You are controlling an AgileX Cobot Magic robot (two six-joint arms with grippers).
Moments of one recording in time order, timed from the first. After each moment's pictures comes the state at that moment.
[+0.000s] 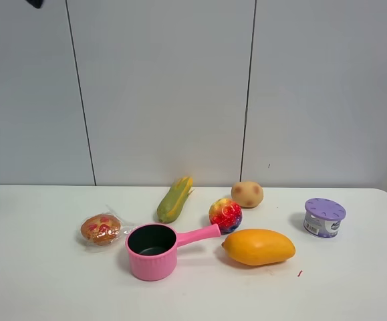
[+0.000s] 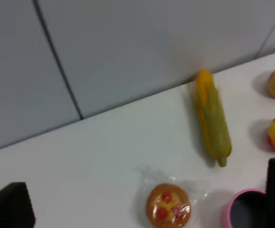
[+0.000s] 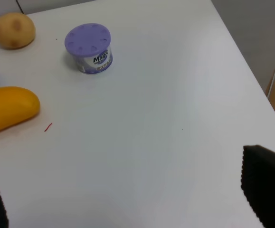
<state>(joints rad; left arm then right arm) -0.10 1.42 -1.62 -0.22 0.95 0.21 -0.06 0.00 -0.50 0.04 1.06 0.01</state>
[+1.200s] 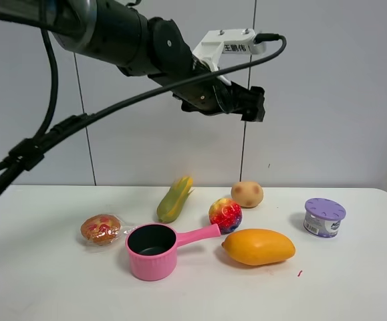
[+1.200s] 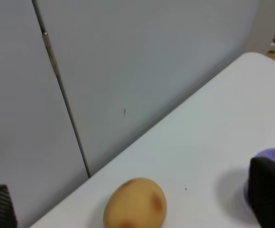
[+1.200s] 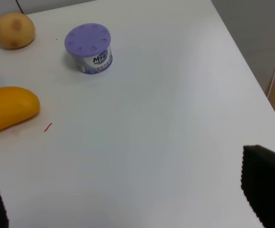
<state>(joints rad) -0.65 2.14 -1.78 -0.19 0.13 0.17 -0.06 0.00 -0.50 0.04 1.06 0.01</state>
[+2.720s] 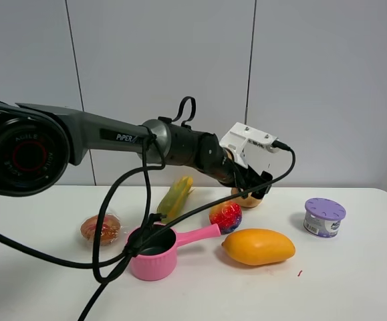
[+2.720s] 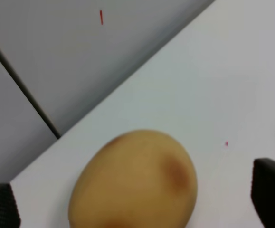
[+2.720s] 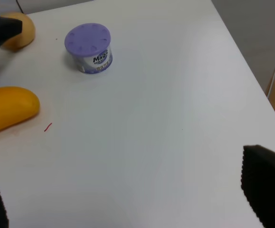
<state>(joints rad) -0.66 2.65 -2.19 -0.10 0.12 0.20 -0.06 0.00 -0.50 0.04 1.06 0.01</state>
